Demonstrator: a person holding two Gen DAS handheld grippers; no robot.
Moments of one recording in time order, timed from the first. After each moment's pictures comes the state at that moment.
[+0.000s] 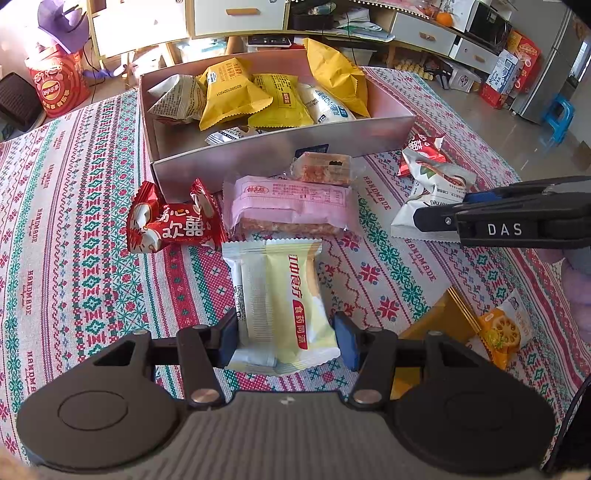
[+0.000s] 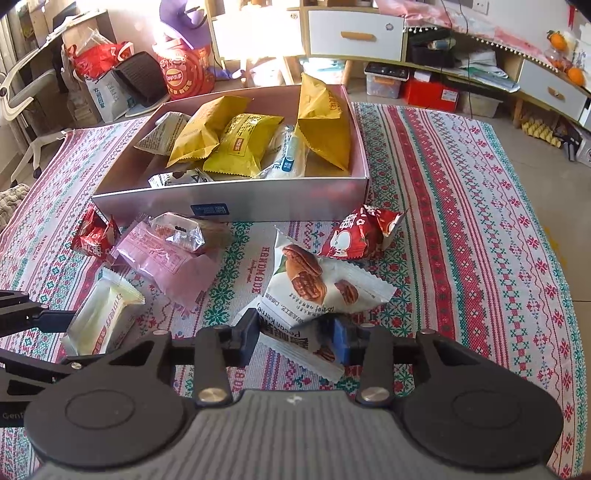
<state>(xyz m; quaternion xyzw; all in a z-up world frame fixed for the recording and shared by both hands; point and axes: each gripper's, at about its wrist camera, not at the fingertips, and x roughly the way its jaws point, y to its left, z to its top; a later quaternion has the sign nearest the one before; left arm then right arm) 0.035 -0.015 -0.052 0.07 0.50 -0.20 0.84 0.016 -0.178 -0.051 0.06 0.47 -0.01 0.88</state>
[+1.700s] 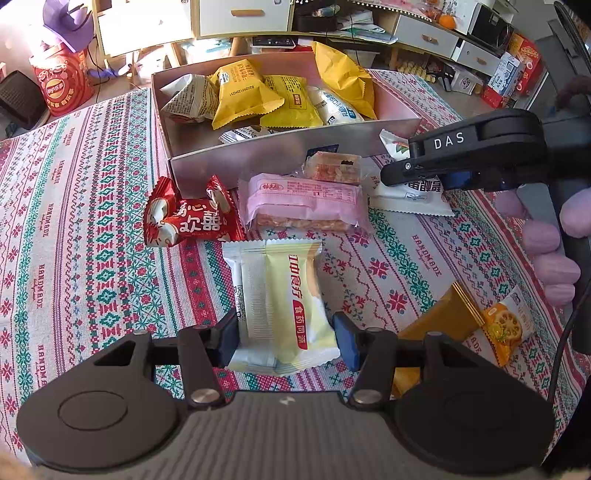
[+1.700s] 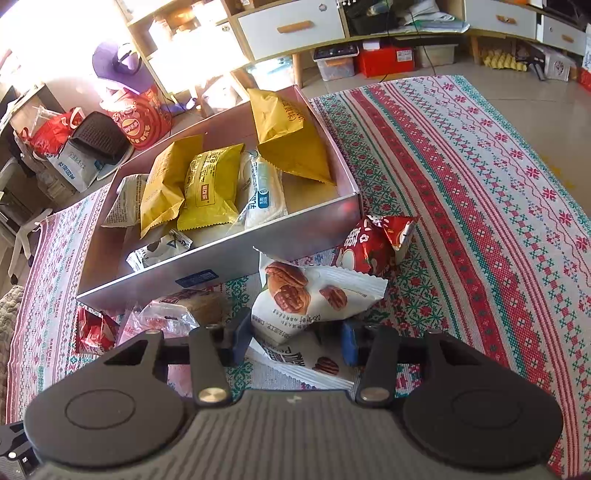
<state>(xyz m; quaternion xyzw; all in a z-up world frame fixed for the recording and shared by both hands) 0.033 -0.001 -0.047 0.06 0.50 -0.20 0.84 0.045 -0.188 -0.055 0.20 0.46 -0.06 0.86</state>
